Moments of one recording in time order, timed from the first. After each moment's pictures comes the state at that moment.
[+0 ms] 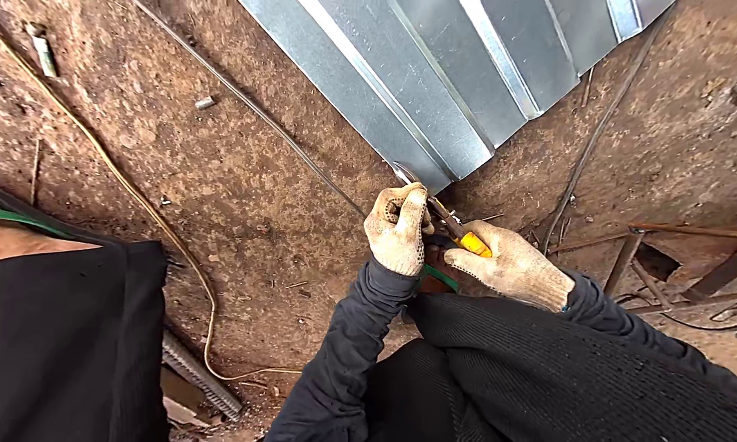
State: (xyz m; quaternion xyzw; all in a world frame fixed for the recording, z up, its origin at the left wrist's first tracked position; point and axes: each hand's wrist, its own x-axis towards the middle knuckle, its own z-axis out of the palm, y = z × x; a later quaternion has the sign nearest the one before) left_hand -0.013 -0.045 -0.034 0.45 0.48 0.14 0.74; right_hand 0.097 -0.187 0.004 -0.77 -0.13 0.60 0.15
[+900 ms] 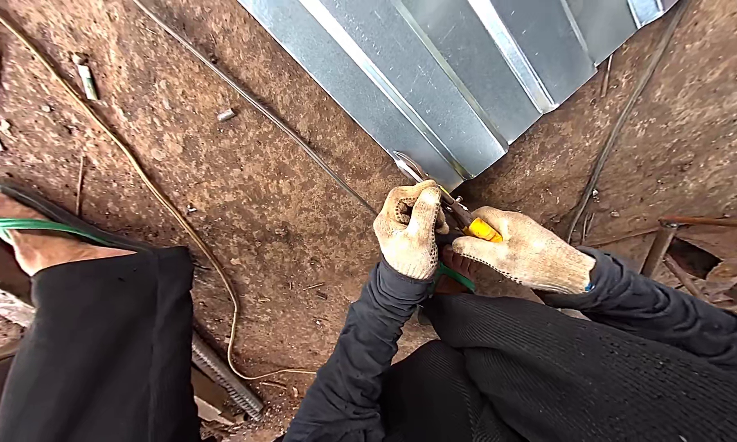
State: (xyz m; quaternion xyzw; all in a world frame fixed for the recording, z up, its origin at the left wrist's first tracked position) left_hand -0.013 -0.034 -0.025 0.46 0.44 0.17 0.75; right_hand 0.108 -0.165 0.002 -0.76 -0.13 0.61 0.16
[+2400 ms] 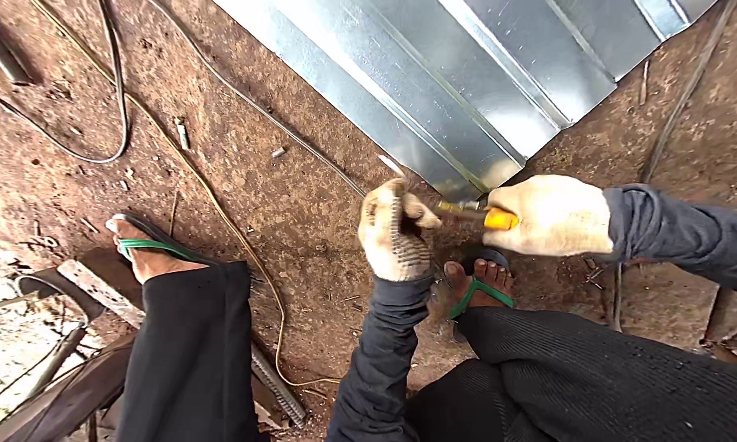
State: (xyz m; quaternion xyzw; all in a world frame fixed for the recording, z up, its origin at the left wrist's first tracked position) left_hand -0.008 0.028 -0.008 0.33 0.44 0.24 0.80; right_hand 0.163 -0.112 -0.018 -0.72 -0.41 0.56 -0.01
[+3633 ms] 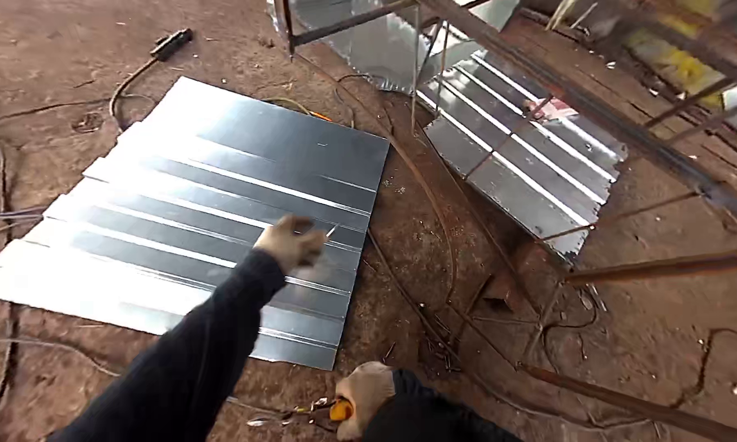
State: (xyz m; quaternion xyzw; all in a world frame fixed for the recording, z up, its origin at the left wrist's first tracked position) left_hand 0.247 0.072 0.135 0.78 0.20 -0.21 0.55; right_hand 0.099 -0.134 0.048 -0.73 -0.33 0.58 0.12
